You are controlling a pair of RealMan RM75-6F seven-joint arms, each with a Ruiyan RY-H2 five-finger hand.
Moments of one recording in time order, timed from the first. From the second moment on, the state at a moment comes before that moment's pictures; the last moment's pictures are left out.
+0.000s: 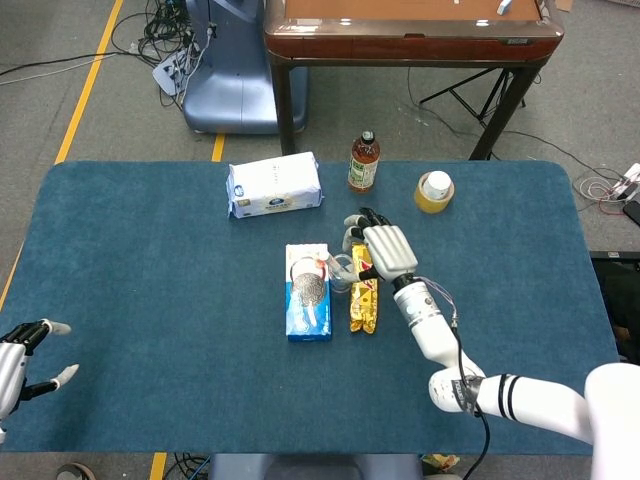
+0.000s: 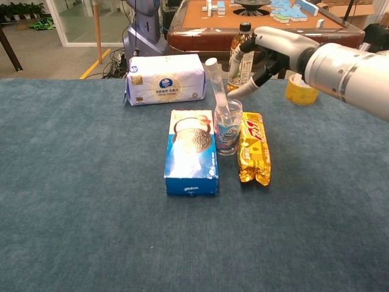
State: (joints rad) left arm -0.07 -1.10 -0.04 -1.54 1.57 1.56 -0.16; right arm 0.87 -1.57 0.29 -1.47 -0.91 0.99 -0.21
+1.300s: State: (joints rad) left arm -0.06 -1.09 -0.04 -1.54 1.57 1.58 -0.19; right arm 0.89 -1.63 0.31 -1.40 -0.90 0.92 -0.19
